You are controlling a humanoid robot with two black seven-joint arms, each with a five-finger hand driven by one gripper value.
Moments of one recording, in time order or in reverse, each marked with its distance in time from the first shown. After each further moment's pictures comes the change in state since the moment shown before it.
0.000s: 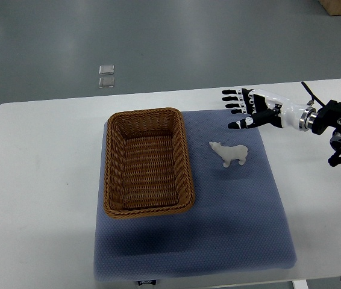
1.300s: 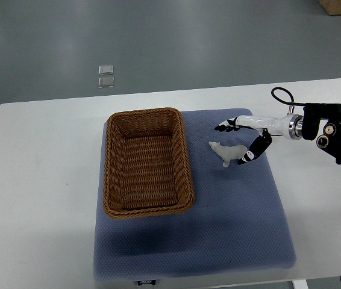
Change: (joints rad) left arm 0.000 0.000 0.000 0.000 0.000 0.000 0.000; right arm 0.066 -0.016 -0.168 0.091 -0.593 -0.100 0.027
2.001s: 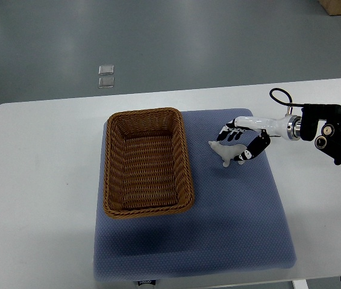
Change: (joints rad) left arm 0.000 0.000 0.000 0.000 0.000 0.000 0.000; right arm 0.002 0.007 -0.002 -0.002 0.001 0.002 0.000
